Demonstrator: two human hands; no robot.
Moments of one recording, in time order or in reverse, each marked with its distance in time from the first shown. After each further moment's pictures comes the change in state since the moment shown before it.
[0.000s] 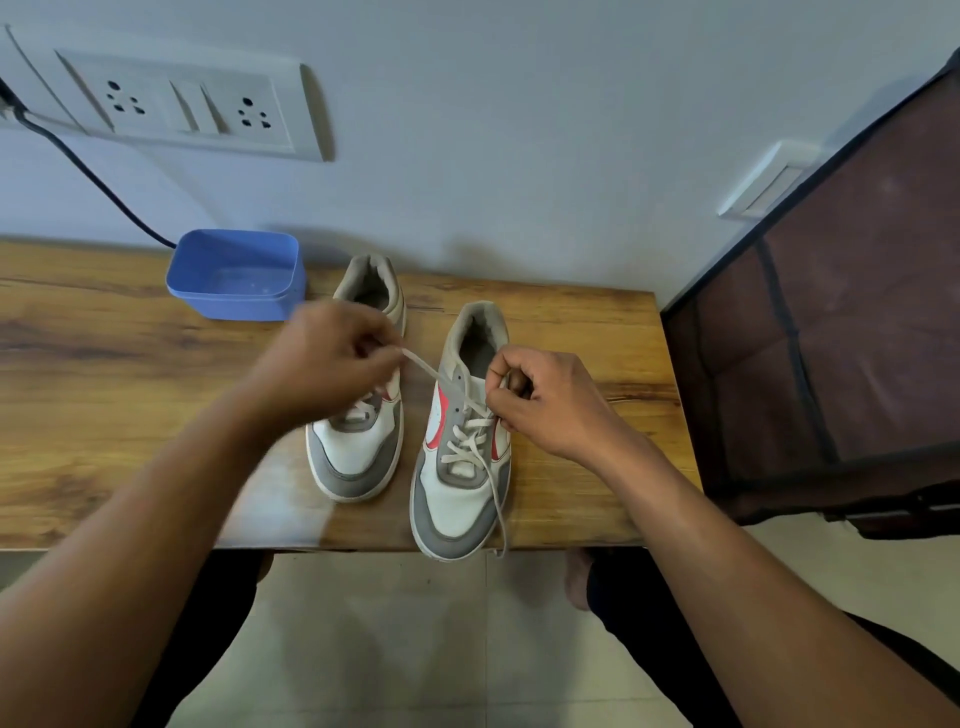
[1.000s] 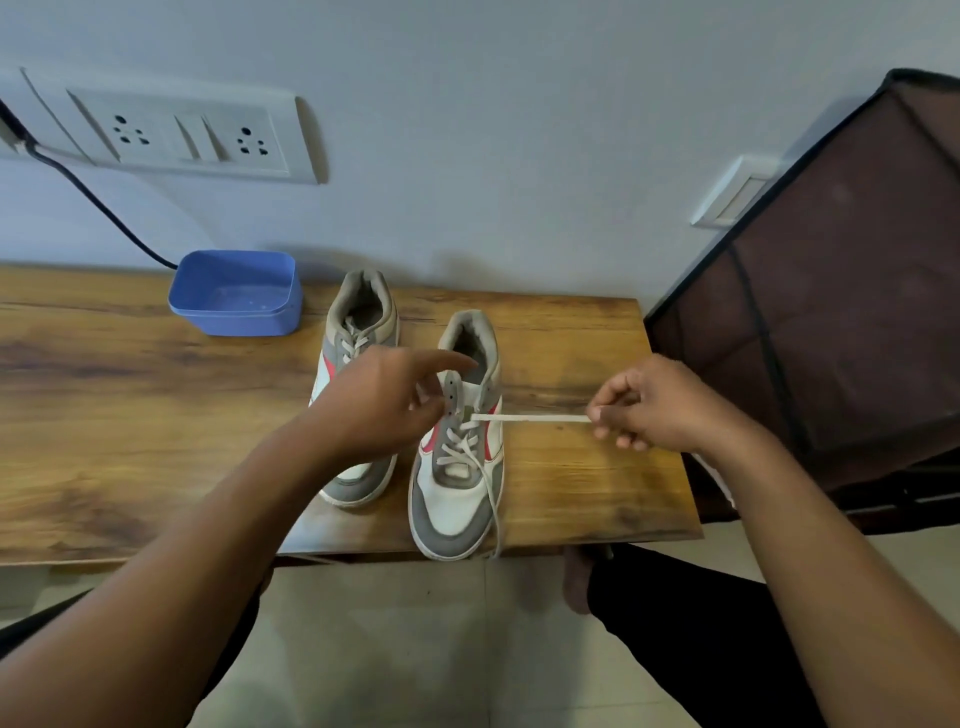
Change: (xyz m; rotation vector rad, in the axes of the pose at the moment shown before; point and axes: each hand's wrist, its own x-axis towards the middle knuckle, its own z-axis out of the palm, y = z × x) left_hand -0.004 0.015 0.036 0.147 -0.086 0.234; right_hand -0.041 0.028 -0.088 -0.087 -0.103 0.411
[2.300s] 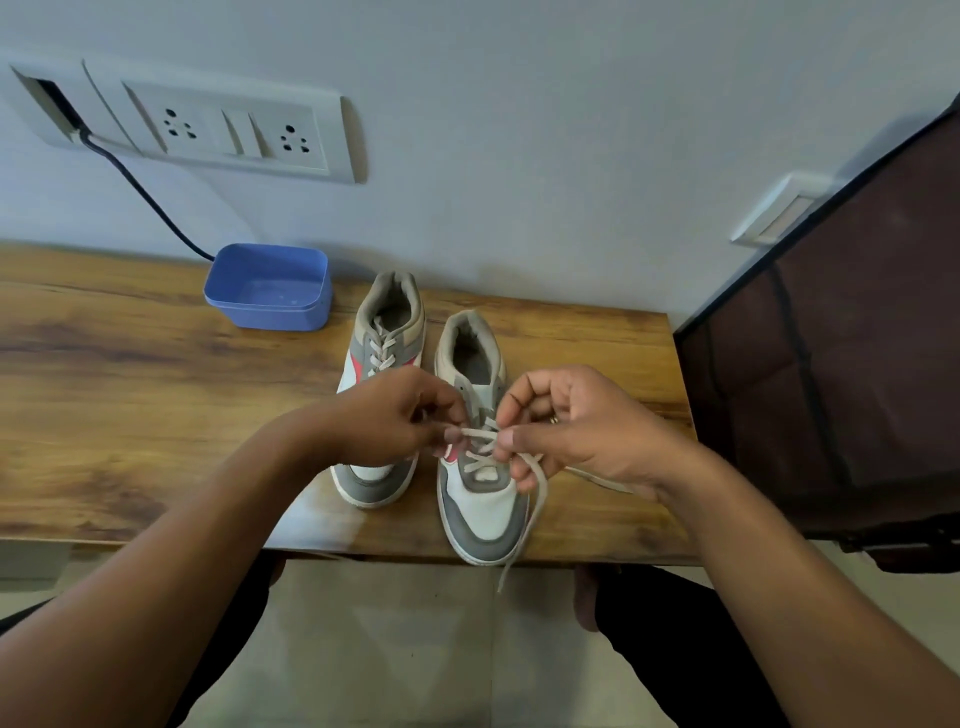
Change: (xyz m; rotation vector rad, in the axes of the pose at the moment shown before) left_hand -0.006 -0.021 -0.012 -0.246 -0.366 -0.044; right_hand -0.015 -0.073 0.048 0.534 -0.342 -0.254
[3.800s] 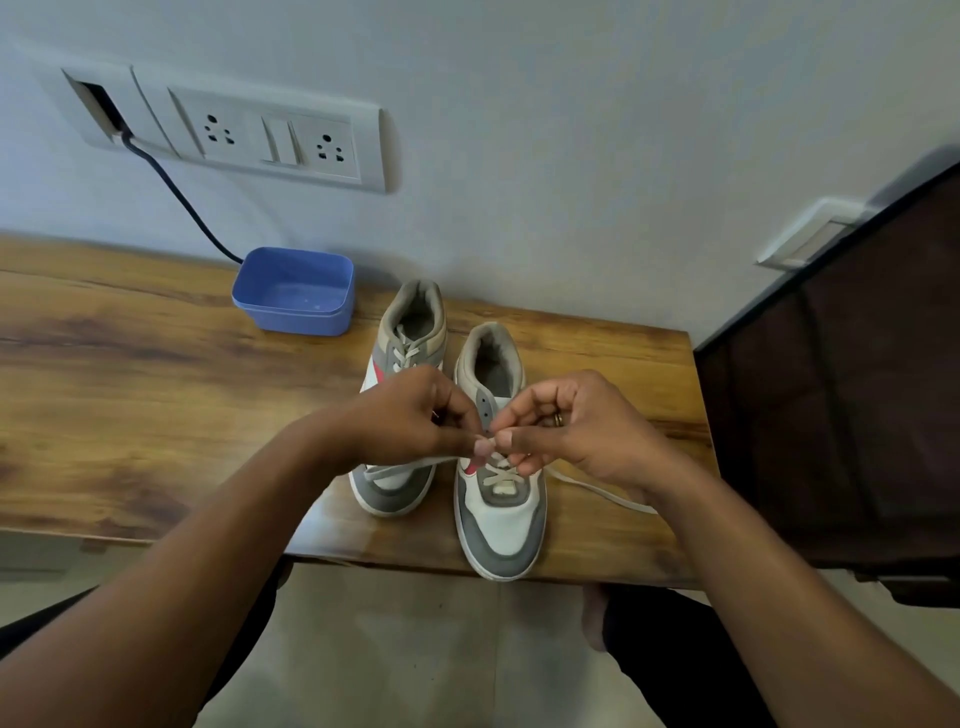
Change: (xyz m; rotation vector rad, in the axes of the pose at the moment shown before) left_hand -0.006 0.004 -0.008 -0.190 0.051 -0.022; right_hand 0.030 0.009 0.004 -0.086 0.054 -0.096
